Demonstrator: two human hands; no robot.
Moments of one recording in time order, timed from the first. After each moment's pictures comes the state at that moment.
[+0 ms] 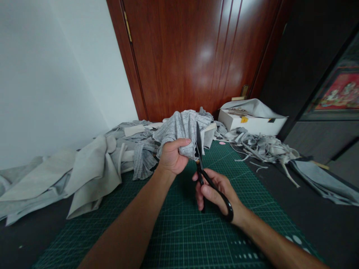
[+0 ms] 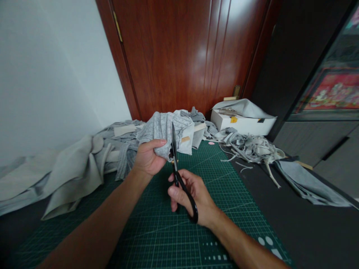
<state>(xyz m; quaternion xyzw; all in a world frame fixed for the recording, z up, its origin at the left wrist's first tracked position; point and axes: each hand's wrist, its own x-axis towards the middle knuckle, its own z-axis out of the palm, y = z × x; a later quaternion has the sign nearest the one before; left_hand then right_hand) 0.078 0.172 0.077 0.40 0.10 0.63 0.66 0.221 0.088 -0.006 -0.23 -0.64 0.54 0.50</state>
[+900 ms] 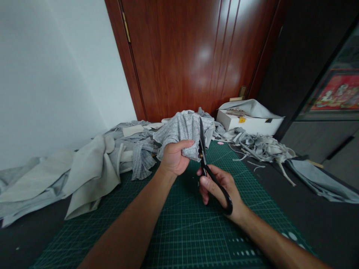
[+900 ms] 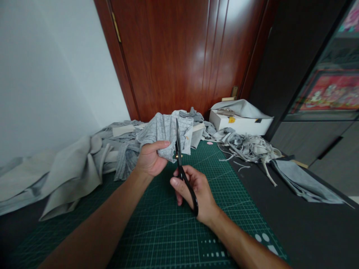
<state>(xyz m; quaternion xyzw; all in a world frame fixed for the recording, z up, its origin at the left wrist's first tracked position) 0.085 0.168 0.072 0.41 0.10 0.61 0.67 0.221 0.083 0.009 -0.32 -0.60 0.49 0.54</state>
